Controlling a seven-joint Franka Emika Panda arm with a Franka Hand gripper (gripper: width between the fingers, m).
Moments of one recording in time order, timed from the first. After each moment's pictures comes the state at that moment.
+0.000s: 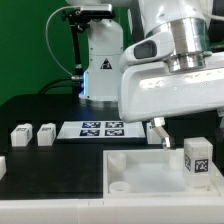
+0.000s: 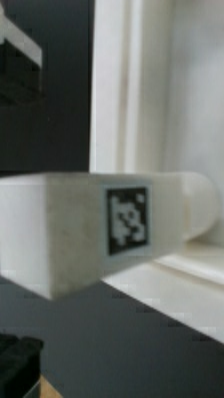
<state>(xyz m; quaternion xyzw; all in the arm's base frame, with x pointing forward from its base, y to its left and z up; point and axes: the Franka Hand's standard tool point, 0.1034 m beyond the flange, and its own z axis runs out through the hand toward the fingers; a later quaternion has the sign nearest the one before) 0.635 0.108 0.094 -0.98 -0.06 -0.18 0.06</state>
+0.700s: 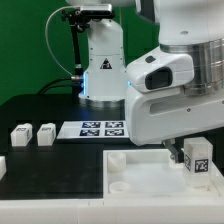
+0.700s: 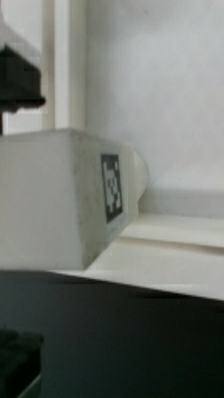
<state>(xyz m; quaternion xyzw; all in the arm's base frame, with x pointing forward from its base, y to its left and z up) 0.643 0.119 0.080 -1.00 -0.03 0.04 0.08</state>
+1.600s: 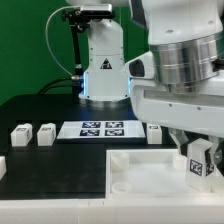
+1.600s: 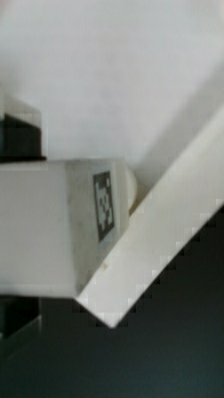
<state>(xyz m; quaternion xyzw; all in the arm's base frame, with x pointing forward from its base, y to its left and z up) 0.644 0.110 0.078 -0.84 0.53 0.04 0.09</state>
